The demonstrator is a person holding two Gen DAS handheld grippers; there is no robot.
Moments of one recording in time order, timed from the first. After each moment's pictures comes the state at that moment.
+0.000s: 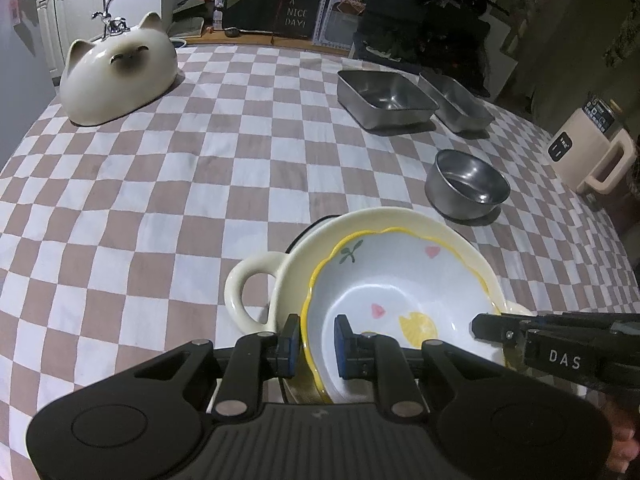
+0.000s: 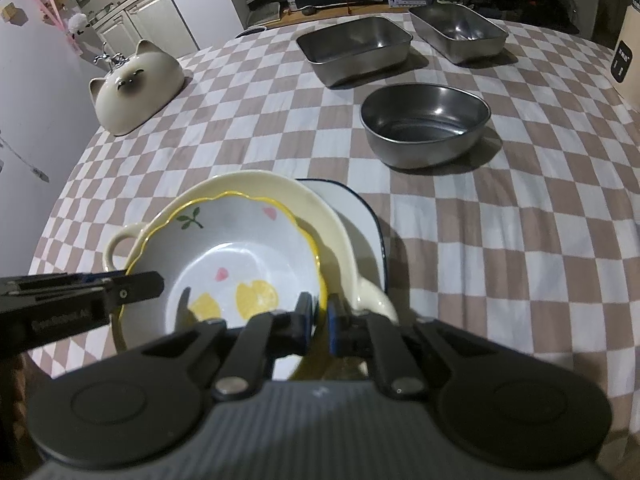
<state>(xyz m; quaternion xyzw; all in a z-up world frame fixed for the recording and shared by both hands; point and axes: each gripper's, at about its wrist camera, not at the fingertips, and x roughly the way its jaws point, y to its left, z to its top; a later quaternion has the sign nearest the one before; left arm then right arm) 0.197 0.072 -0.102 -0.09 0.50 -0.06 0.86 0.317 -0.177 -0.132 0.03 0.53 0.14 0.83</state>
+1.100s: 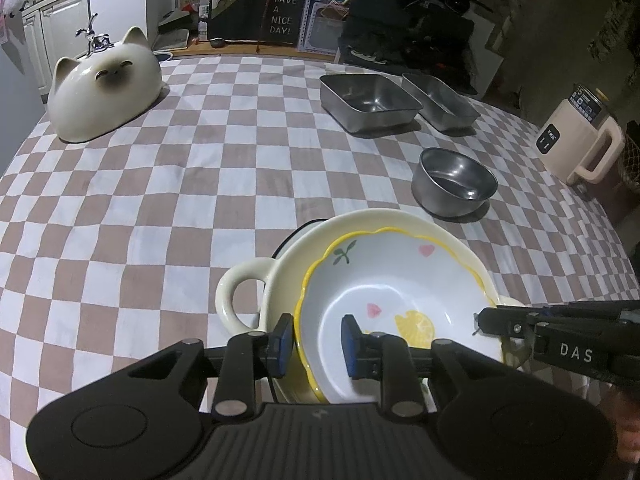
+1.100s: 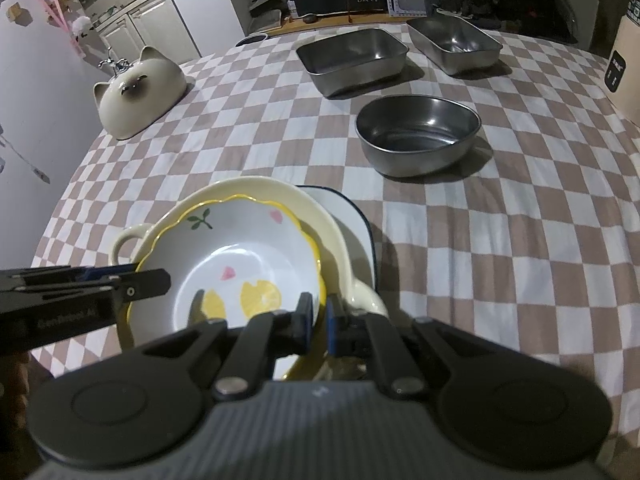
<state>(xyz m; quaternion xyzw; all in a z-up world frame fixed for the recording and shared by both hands) 0.196 0.065 -0.102 -0.07 0.49 -0.08 0.87 0.307 -0.185 -0.122 0.03 0.52 0.14 0.84</state>
